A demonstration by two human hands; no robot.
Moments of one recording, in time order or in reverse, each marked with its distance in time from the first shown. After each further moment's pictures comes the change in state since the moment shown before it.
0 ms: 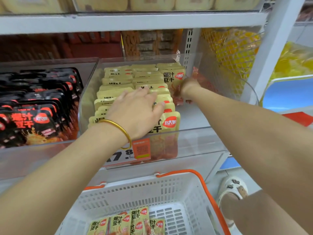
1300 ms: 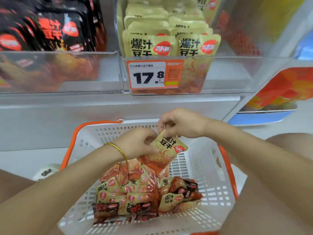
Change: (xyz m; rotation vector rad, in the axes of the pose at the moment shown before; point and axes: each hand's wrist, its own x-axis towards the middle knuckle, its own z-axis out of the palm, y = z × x) left_hand -0.152 -0.035 0.142 -0.506 -0.533 -0.077; right_hand -0.225 -0.018 0.109 0.189 -0.655 -0.566
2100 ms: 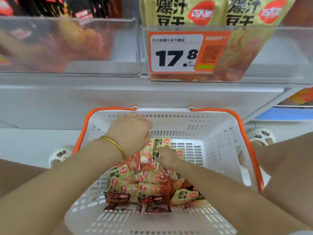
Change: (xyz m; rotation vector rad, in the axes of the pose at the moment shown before) left_hand -0.003 -0.036 -0.003 0.589 0.168 -0.059; right_hand 0.102 0.086 0.216 0.012 -0.179 0.406
